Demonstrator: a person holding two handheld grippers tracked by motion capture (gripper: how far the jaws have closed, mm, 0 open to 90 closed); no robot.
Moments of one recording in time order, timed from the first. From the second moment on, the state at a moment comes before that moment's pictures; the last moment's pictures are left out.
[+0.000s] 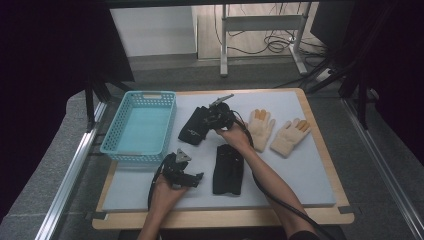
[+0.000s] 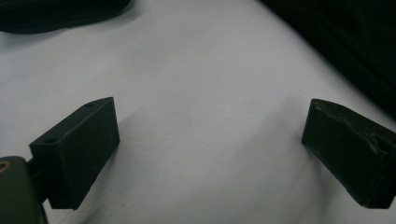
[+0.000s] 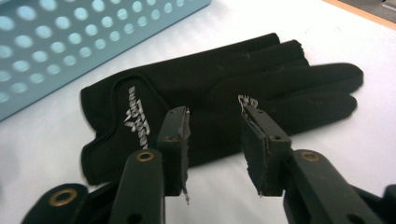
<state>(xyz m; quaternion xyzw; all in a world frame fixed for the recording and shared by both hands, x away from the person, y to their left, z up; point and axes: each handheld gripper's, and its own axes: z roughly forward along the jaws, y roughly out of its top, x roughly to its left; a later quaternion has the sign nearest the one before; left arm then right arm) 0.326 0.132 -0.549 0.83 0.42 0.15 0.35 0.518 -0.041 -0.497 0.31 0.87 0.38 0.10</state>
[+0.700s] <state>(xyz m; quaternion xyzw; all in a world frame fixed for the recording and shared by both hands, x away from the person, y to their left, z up) 0.327 0.132 -0.549 0.83 0.42 0.15 0.35 0.547 -0.013 -0.529 0.33 0.87 0.36 0.09</state>
